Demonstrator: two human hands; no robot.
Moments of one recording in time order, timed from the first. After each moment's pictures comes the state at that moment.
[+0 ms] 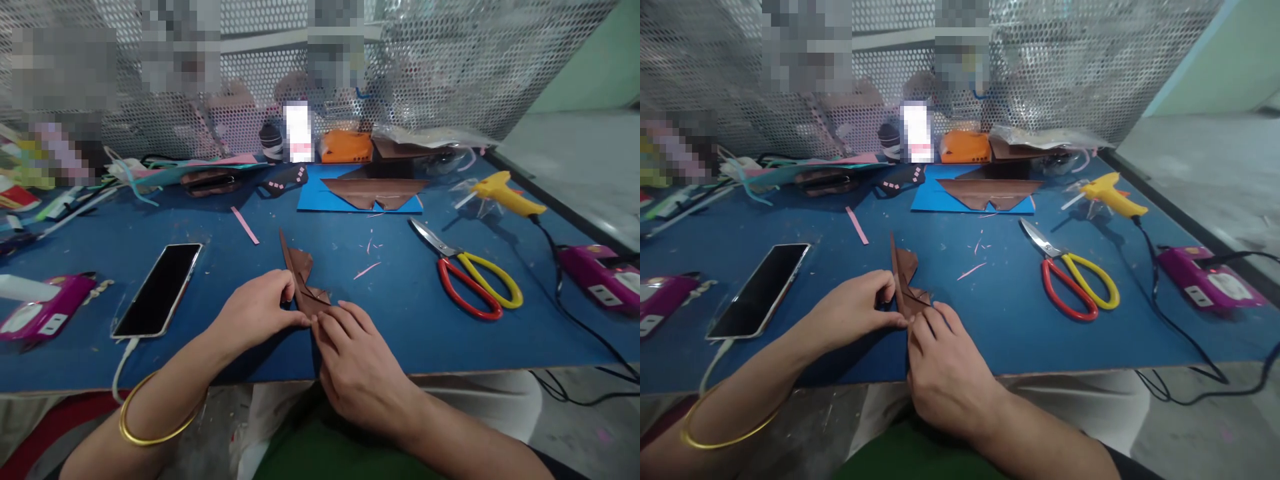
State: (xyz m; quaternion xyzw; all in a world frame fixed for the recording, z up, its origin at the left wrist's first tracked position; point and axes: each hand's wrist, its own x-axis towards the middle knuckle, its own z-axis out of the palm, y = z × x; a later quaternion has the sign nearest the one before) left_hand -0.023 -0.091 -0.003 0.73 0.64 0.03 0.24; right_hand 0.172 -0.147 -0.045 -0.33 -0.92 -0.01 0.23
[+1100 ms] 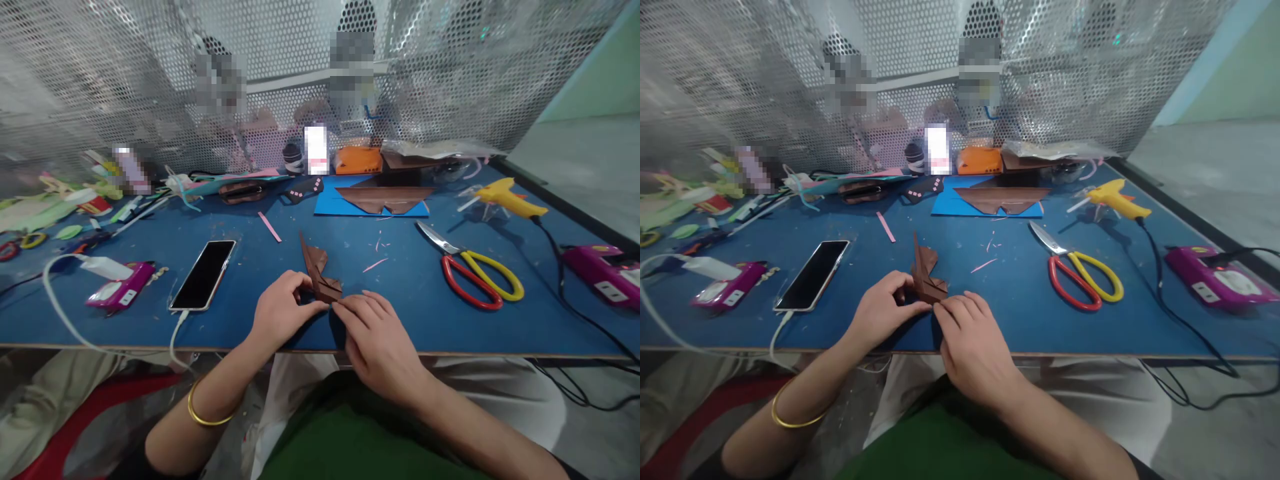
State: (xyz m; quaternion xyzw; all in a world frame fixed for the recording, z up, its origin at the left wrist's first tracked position) left_hand -0.014 -0.131 -0.022 0.68 0.67 0.21 0.21; right_hand 0.187 -0.158 -0.051 -0.35 -0.88 0.05 0.32
